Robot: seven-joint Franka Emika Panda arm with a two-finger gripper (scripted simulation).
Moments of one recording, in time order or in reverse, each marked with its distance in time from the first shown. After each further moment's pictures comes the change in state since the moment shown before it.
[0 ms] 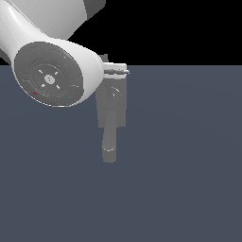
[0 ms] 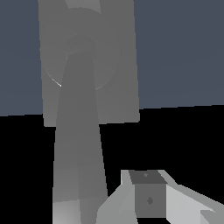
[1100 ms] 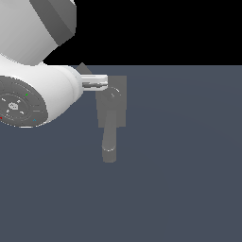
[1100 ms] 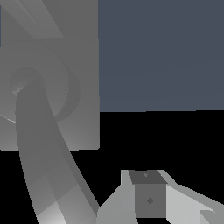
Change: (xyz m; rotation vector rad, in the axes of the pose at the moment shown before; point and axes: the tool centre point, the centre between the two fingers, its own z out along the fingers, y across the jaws) arm 0.037 0.054 0.003 -0.011 0.011 -0.034
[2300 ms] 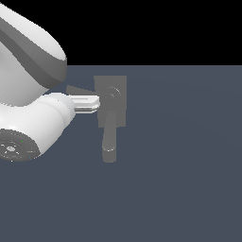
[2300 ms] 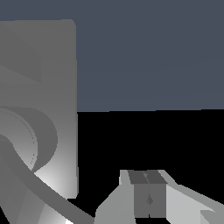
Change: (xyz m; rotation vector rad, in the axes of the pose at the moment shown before) arm 0.064 0.029 0.005 0.005 -0.012 0.001
